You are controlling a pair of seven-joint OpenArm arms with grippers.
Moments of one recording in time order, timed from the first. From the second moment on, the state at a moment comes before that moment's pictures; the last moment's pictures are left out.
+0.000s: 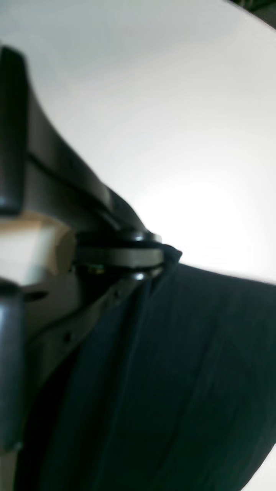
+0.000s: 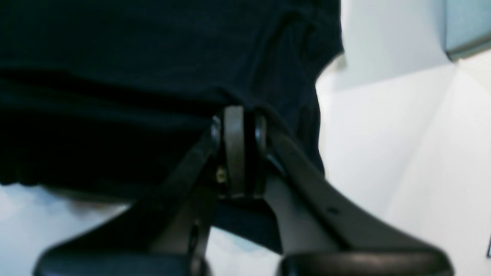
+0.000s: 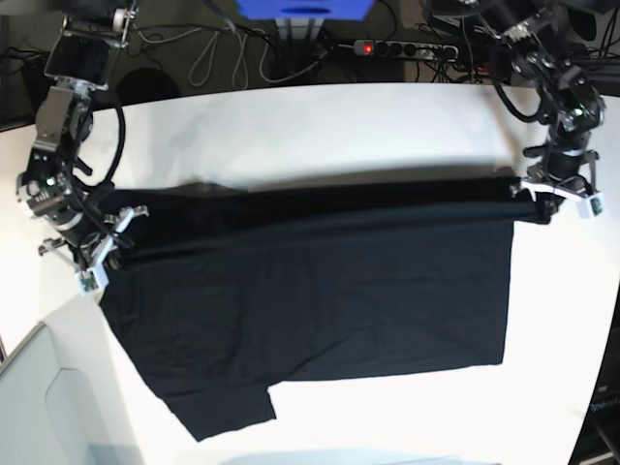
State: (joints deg) left arm 12.0 -10.4 -41.0 101.0 -24.8 -15.9 44.8; right arm 1.1 14.3 18.9 96.0 11.6 34.3 -53.0
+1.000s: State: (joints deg) left arm 5.8 -11.2 -37.6 93.4 -24.6 -15.6 44.4; right arm 9.9 16.5 13.5 84.8 11.2 34.3 -52.8
